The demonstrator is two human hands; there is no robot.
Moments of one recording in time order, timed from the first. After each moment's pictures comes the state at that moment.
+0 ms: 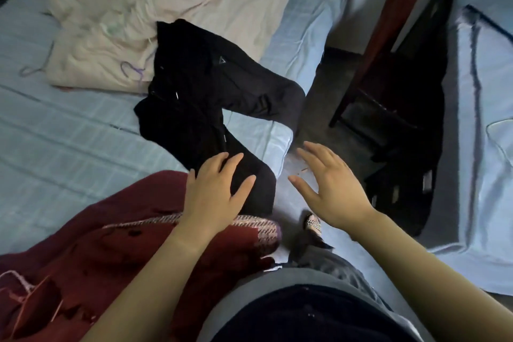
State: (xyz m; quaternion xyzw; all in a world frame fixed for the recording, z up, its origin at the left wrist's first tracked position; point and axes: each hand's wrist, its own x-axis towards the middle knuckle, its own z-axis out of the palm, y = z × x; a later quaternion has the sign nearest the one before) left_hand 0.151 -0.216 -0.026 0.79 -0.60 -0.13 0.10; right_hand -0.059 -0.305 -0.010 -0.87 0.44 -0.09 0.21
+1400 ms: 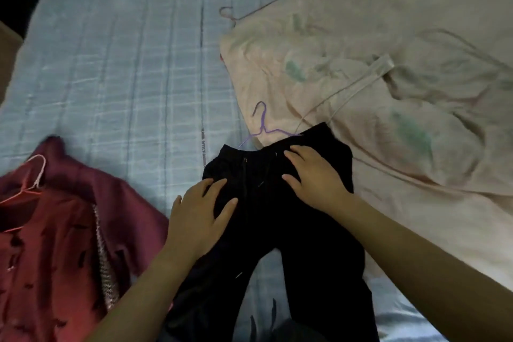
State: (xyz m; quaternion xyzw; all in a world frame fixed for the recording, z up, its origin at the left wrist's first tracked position) left_hand 0.415 -0.469 -0.080 0.97 -0.04 -0.15 0.17; right_hand 0.468 -0.719 -0.094 -0.97 -0.13 0.11 0.16
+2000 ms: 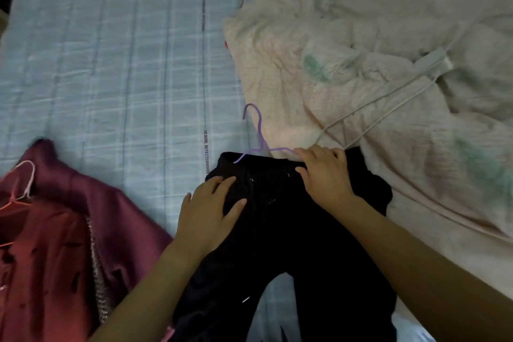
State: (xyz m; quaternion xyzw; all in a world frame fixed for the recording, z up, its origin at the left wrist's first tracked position) left_hand 0.489 -0.469 -0.136 0.97 -0.03 -0.19 0.16; right_hand 0.540 -0.712 -0.169 -0.99 -0.09 -0.01 0.11
